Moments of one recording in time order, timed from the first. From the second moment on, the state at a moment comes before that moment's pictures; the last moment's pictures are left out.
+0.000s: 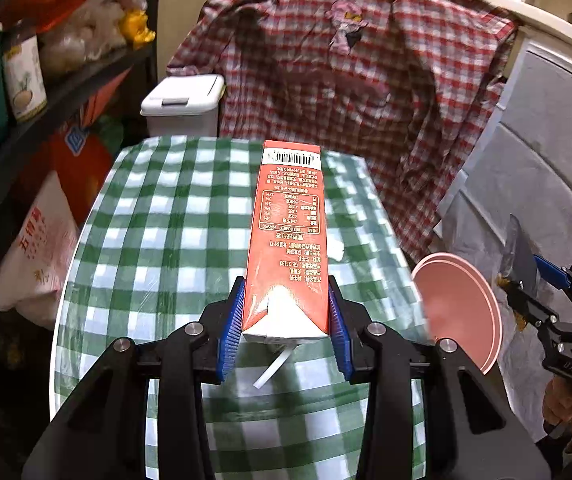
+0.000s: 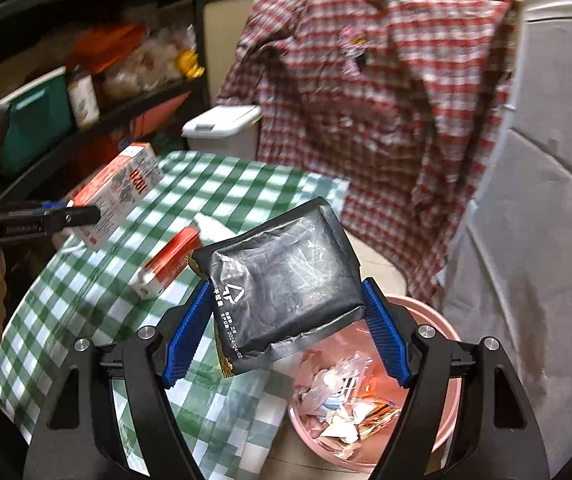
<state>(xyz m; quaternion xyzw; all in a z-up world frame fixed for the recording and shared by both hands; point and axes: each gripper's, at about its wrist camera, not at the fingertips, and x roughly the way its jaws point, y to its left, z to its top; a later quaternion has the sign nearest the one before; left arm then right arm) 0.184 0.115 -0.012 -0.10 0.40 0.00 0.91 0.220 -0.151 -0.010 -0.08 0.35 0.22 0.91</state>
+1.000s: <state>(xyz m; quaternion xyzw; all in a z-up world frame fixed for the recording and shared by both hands) 0.199 0.021 0.006 -0.08 0.35 -0.04 0.93 0.223 -0.272 0.001 0.01 0.31 0.07 0.95</state>
